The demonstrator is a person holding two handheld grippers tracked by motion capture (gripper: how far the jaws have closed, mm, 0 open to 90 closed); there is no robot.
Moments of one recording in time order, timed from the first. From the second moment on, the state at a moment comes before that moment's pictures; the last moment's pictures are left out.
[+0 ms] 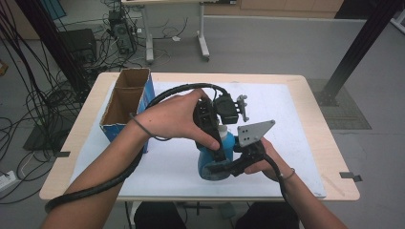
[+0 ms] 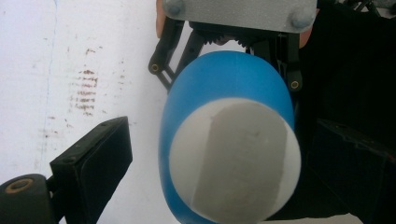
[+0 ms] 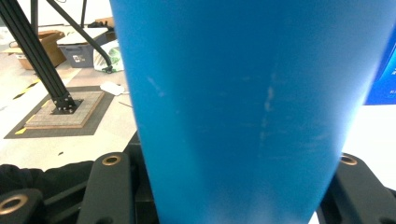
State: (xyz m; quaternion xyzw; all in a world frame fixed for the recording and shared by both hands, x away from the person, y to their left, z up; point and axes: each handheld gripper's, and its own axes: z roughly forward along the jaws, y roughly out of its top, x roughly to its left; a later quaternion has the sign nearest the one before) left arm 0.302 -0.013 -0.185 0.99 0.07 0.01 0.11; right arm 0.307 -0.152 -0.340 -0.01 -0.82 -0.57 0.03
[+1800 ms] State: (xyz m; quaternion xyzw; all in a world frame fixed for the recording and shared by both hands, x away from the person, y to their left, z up) left arm 0.300 -0.022 -0.189 0.99 0.05 0.00 0.11; right arm 0.306 -0.152 -0.339 -0.01 -0.82 -0.57 0.03
